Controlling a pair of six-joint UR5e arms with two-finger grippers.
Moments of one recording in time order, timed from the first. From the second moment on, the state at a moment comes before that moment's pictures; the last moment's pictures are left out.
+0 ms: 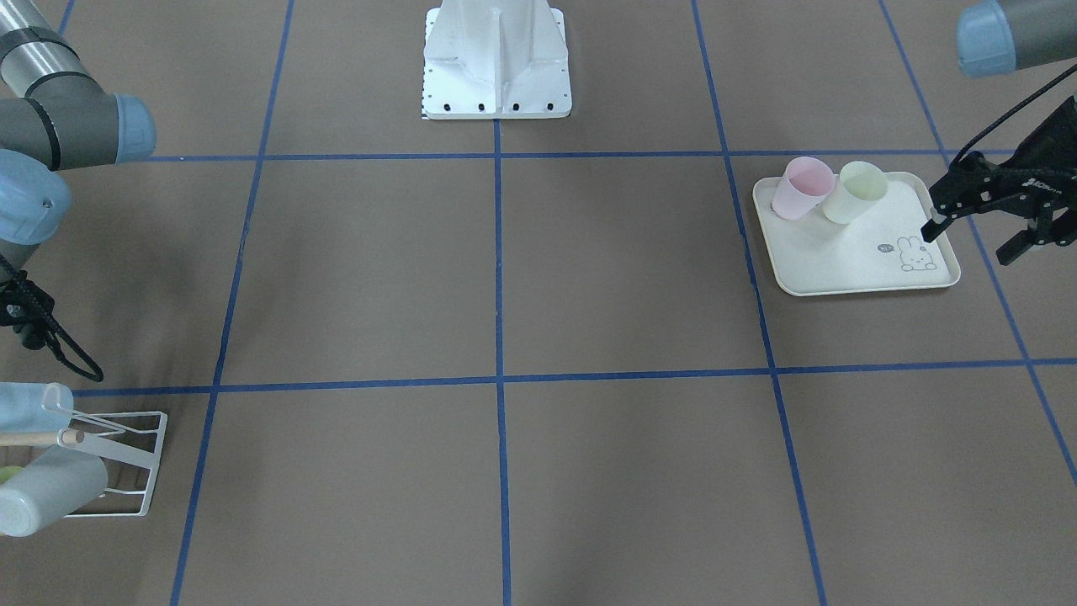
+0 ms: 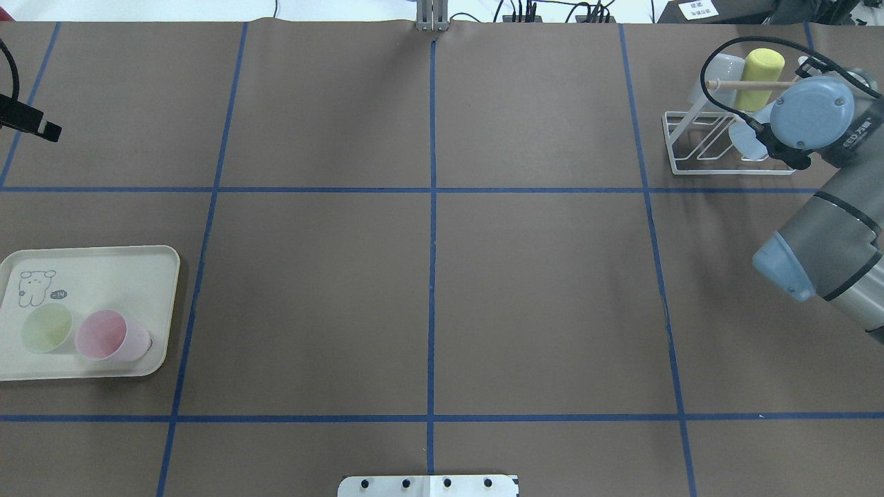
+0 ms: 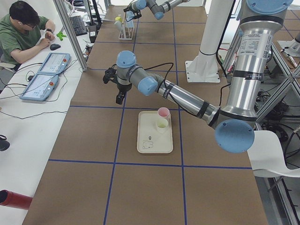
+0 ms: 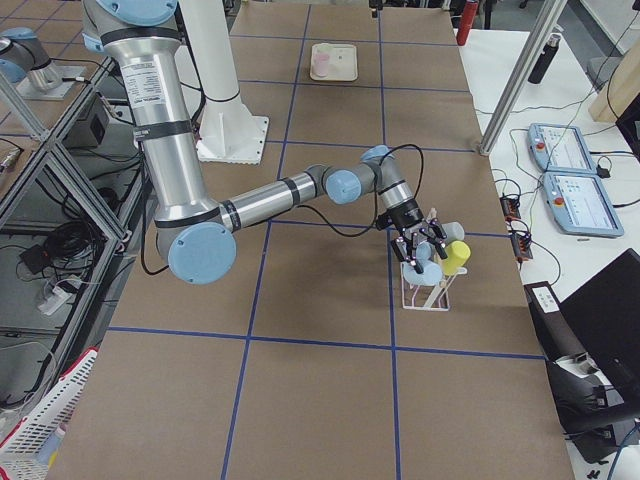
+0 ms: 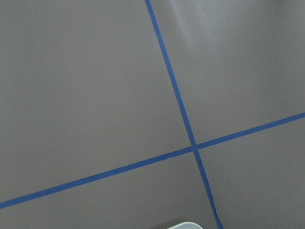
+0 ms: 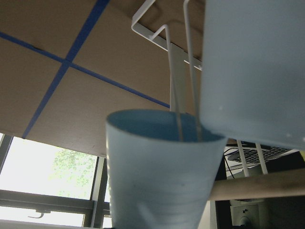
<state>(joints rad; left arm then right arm) -1.25 -1.71 -1.90 -1.79 -2.34 -0.42 0.95 -1.34 1.67 -1.56 1.10 -1.45</state>
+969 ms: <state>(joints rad) -1.25 -1.71 -1.89 -1.79 -2.34 -0.42 0.96 -1.35 1.71 -1.56 1.10 -1.51</state>
